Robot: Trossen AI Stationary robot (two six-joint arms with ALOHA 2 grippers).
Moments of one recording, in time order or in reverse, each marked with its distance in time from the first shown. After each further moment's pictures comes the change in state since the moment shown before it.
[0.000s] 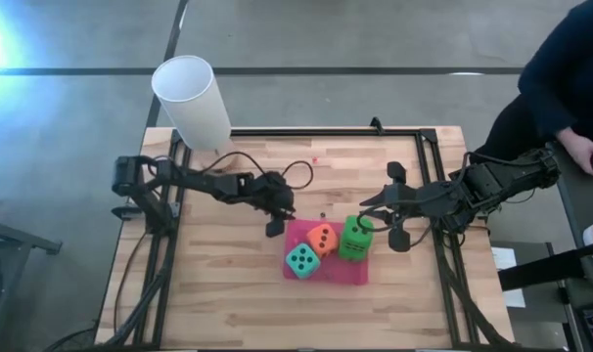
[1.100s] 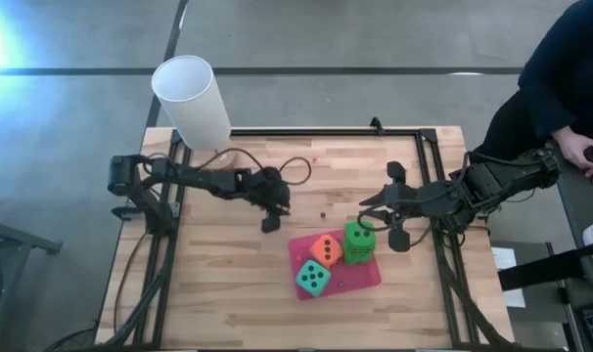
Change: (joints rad) left arm 0.038 -0.035 0.000 -0.100 -0.013 0.047; right arm 0.000 0.000 0.000 0.012 0.000 0.004
